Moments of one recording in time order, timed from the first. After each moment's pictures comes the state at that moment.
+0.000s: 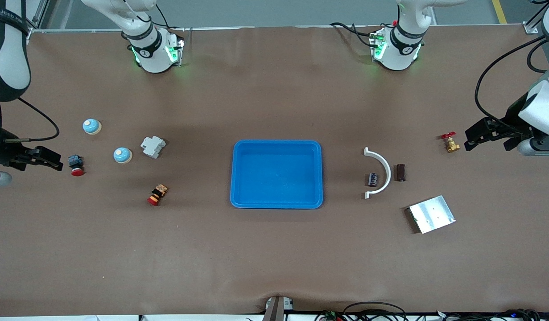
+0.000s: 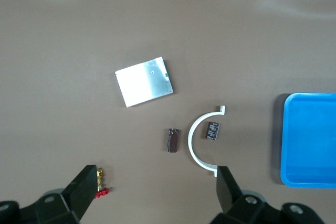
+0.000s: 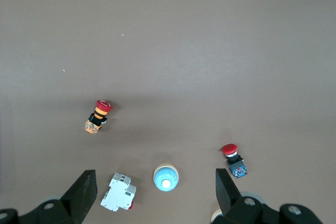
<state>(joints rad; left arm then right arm) -0.02 0.05 -0.04 -1.60 -0.02 1.78 -0.06 -0.09 0.16 0.00 -1.61 -0.02 1.82 -0.09</state>
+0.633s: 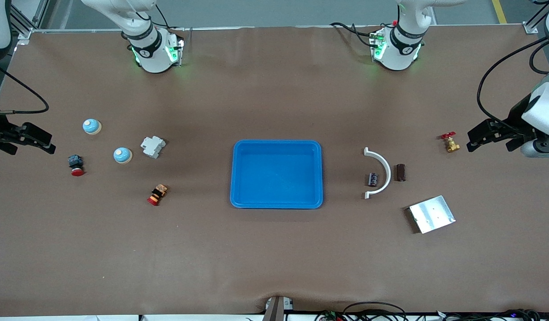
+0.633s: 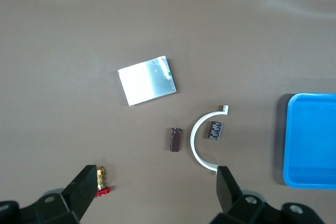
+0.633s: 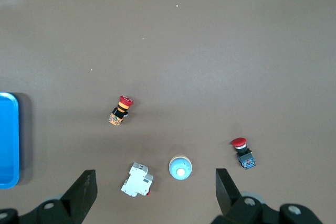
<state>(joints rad) -0.02 0.06 -0.04 -1.60 -0.01 1.78 -0.06 -0.09 0.07 0.01 -1.61 0.02 1.76 -0.09</state>
